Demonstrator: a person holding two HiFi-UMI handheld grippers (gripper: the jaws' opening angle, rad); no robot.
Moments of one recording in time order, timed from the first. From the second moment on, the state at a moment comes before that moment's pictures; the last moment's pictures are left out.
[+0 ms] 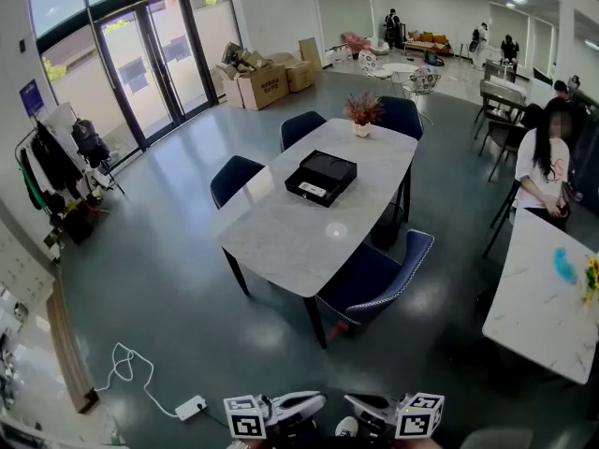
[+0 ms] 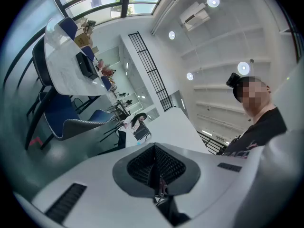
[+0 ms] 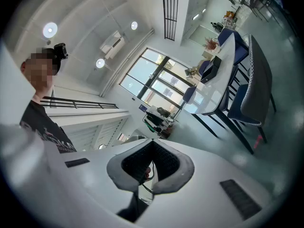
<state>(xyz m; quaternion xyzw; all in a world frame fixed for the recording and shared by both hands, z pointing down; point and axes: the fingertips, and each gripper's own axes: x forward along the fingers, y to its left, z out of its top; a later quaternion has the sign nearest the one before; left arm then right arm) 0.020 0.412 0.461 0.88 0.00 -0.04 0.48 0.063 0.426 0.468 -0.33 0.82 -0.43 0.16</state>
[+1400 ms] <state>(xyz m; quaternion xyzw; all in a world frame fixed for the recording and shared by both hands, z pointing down) 0.010 0.383 0.458 0.88 -0.01 -0.03 0.48 0.070 0.400 0.468 -0.32 0.79 -0.46 0.24</state>
